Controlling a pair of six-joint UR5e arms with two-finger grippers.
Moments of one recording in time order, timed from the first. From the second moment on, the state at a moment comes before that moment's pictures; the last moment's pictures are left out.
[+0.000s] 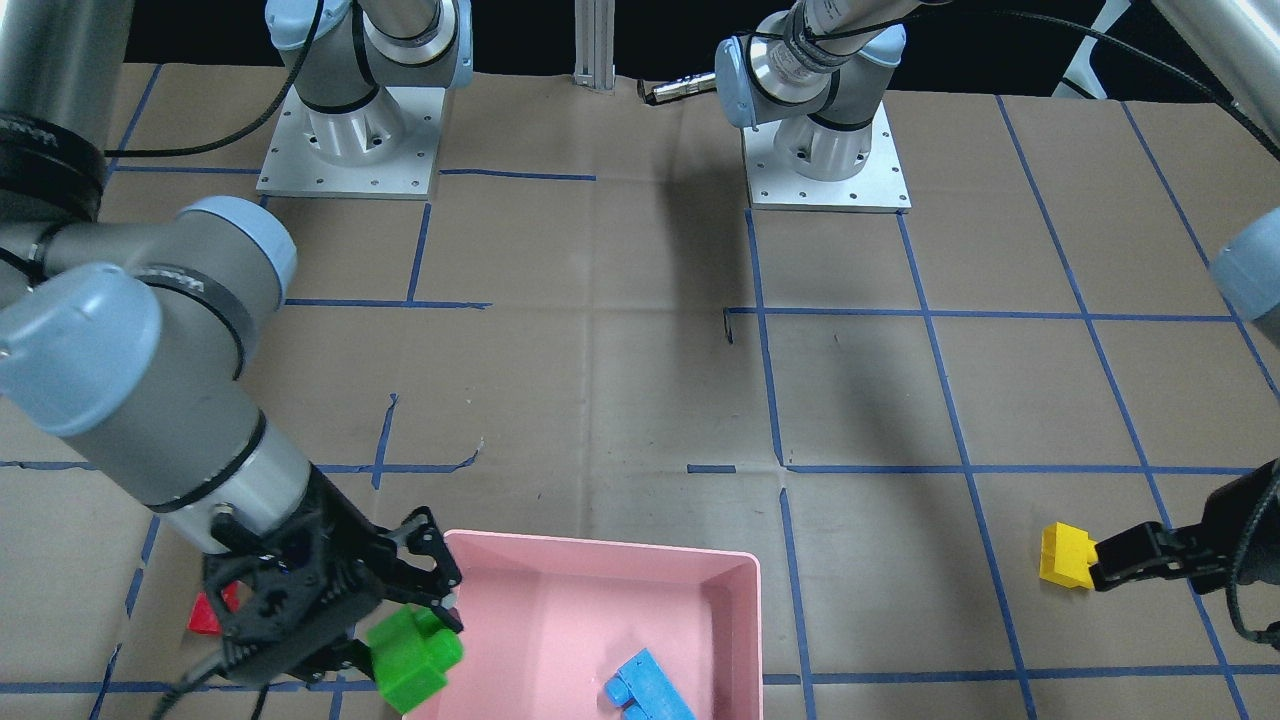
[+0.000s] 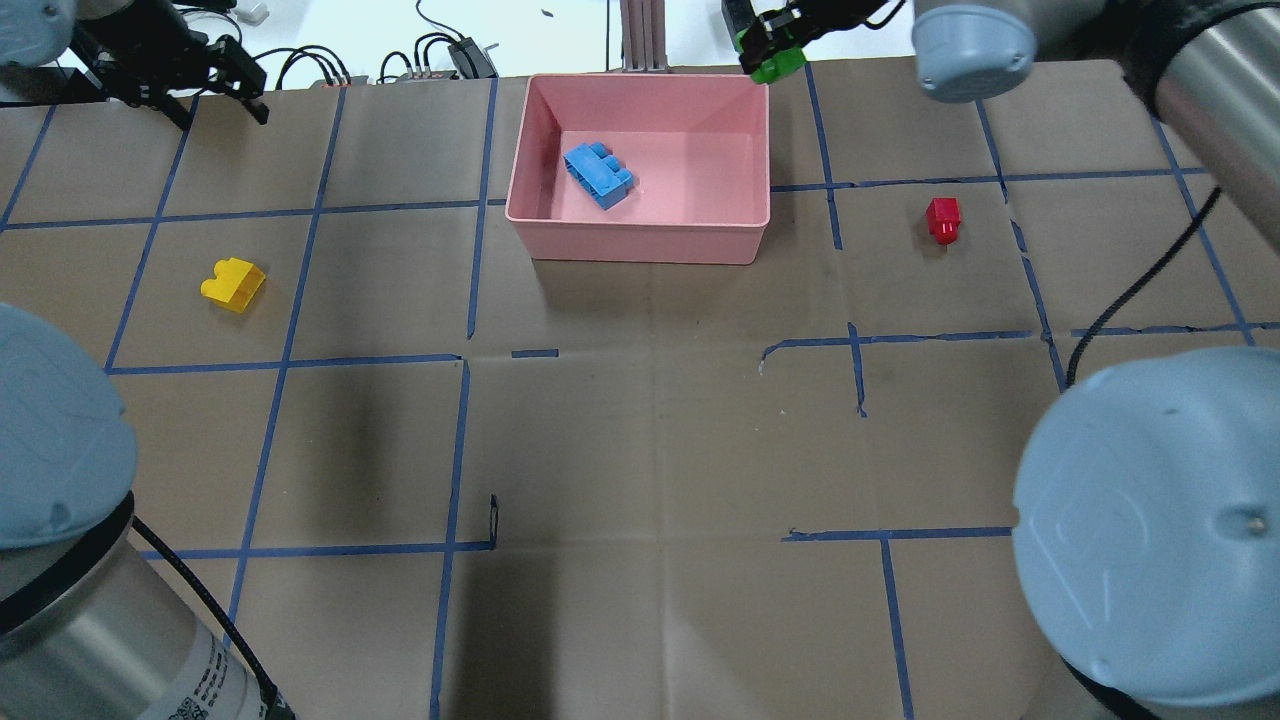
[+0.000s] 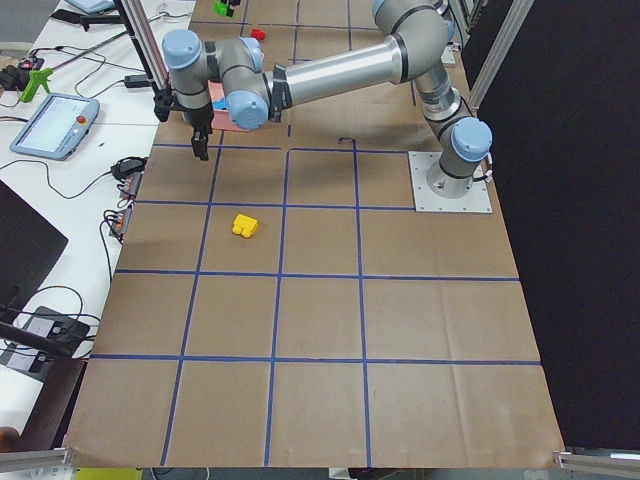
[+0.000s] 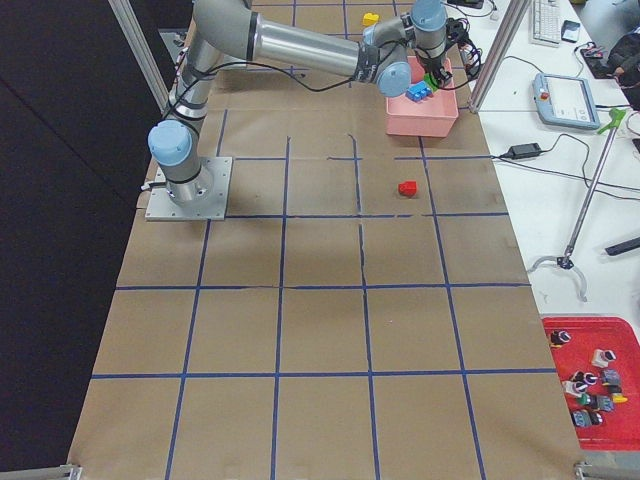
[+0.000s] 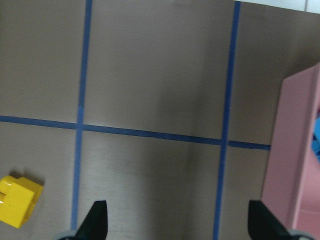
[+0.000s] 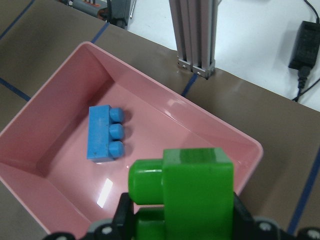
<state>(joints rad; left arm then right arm) -1.19 -2.15 -1.12 -1.40 1.51 0.46 1.63 -0.99 1.22 -2.21 -1.19 -0.40</state>
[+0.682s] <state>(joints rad) -1.13 -2.19 -1.30 -1.18 1.52 0.90 1.71 -0.87 1.12 -2.23 -1.19 -0.36</state>
